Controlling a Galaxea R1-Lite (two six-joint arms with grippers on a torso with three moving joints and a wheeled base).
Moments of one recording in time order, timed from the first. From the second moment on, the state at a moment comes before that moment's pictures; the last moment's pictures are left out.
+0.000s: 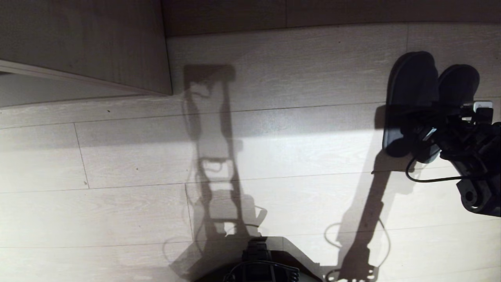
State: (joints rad) left arm 0.00 0.00 0.00 0.00 0.00 0.00; right arm -0.34 2.12 -0.94 -1.52 0.22 0.04
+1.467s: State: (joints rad) left arm 0.00 0.00 0.00 0.00 0.00 -0.01; right arm -0.32 2.18 -1.11 -1.52 0.27 0.07
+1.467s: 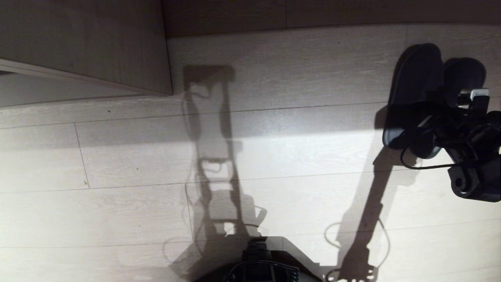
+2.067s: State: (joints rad) left arm 0.00 0.00 0.00 0.00 0.00 -0.01; right arm -0.33 1.94 -0.86 -1.52 0.41 0.17
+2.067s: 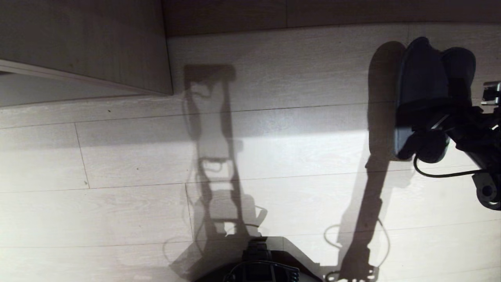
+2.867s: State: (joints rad) left arm 0.00 0.00 0.00 0.00 0.00 -0.01; right arm -0.35 1.36 -0.51 -1.12 0.54 0.08
